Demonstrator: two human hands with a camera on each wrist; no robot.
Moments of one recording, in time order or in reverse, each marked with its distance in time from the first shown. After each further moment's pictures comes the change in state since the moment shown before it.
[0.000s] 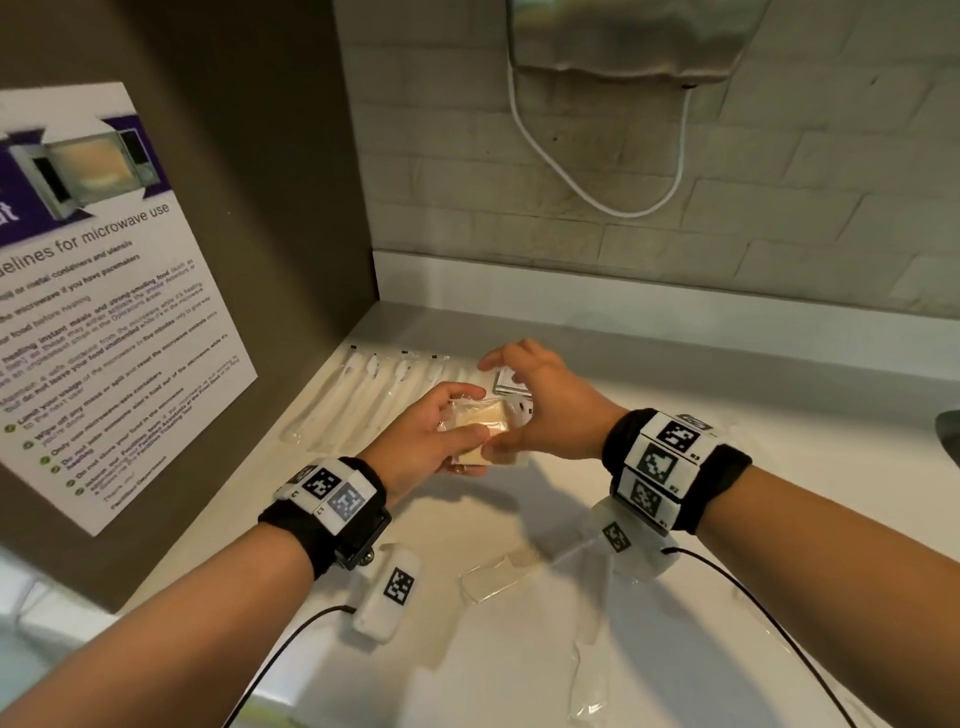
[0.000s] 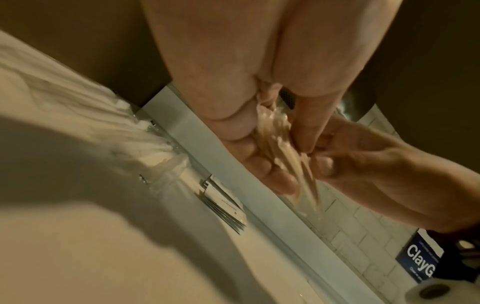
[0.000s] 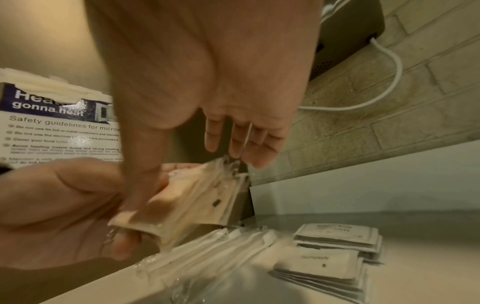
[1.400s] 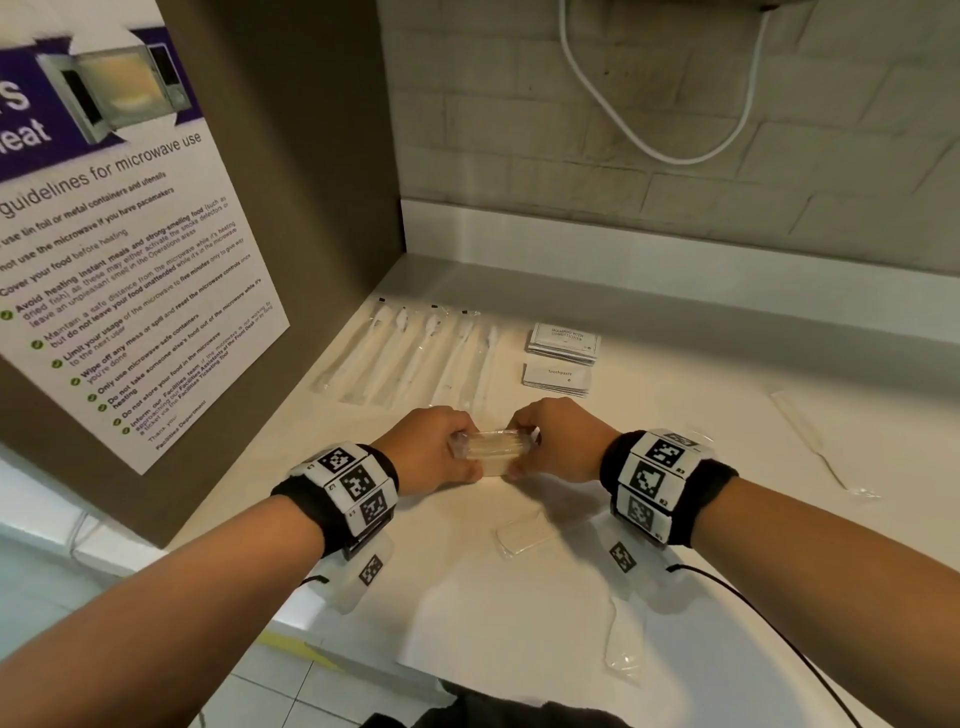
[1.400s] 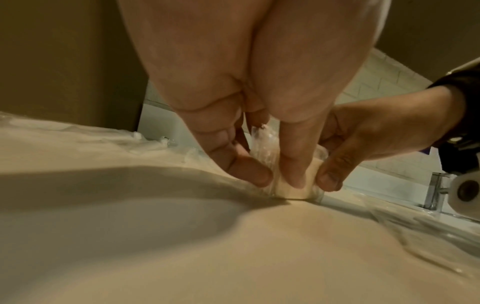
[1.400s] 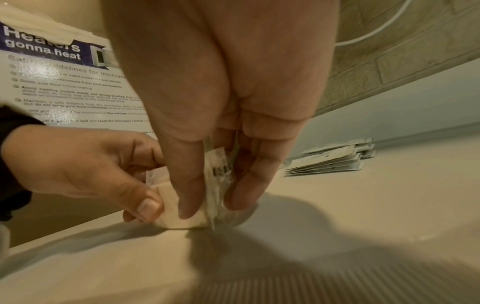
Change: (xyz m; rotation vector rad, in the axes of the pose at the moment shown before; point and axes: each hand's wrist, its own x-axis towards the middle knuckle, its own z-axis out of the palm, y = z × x) left_hand -0.014 -0.047 -0.036 0.913 -0.045 -0.037; right_hand -0.015 -0.003 0.068 -0.101 -0.257 0.172
